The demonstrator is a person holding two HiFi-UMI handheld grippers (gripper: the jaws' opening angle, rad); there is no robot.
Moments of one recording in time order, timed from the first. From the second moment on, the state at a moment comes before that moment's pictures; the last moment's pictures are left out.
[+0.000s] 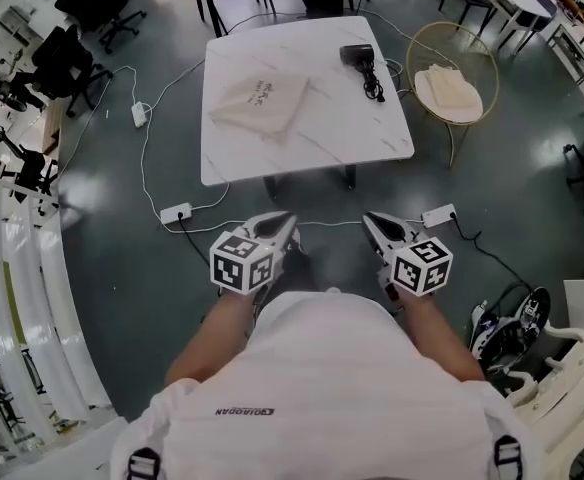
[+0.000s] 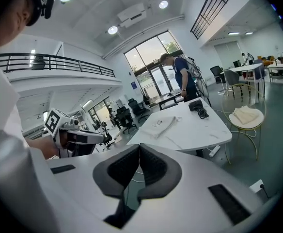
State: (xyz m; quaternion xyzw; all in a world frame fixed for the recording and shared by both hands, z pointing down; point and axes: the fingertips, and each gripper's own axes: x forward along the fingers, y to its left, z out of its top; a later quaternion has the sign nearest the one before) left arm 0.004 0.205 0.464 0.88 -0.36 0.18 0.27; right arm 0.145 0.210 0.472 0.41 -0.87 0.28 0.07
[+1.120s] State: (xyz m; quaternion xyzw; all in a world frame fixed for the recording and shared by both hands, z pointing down) left arm -0.086 -0.095 0.458 0.90 -0.32 0.17 0.26; right arm 0.063 -0.067 0.450 0.45 -0.85 0.25 0.12
